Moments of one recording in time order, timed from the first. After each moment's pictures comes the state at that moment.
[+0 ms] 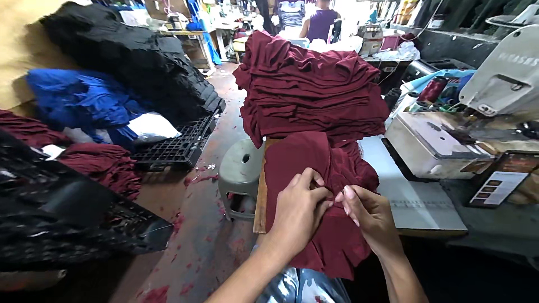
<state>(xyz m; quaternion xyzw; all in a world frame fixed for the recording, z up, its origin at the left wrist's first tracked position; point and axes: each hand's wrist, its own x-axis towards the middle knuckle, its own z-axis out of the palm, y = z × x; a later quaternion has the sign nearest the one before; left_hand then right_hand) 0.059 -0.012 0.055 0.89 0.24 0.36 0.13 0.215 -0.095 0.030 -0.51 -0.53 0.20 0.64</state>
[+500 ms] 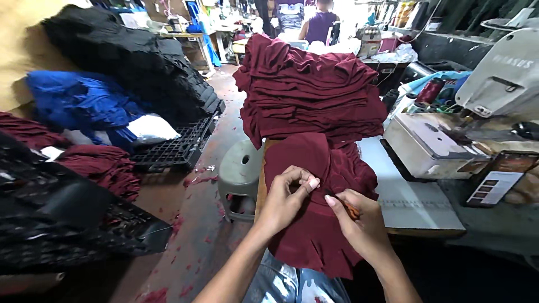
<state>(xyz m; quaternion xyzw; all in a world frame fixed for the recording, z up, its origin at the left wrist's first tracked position) 0.043 0.008 0.067 0.74 0.24 0.39 0.50 0.203 -0.094 0.023 -0.61 -0.58 0.00 0.53</state>
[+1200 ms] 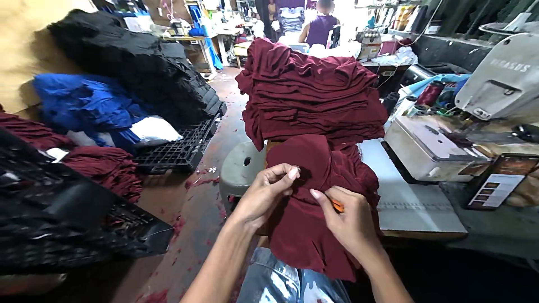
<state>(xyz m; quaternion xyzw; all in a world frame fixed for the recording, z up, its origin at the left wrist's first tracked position) 0.012 0.025 0.080 0.59 0.18 0.36 0.70 0.182 -0.076 0.040 -0.64 -0.59 -0.06 0.49</state>
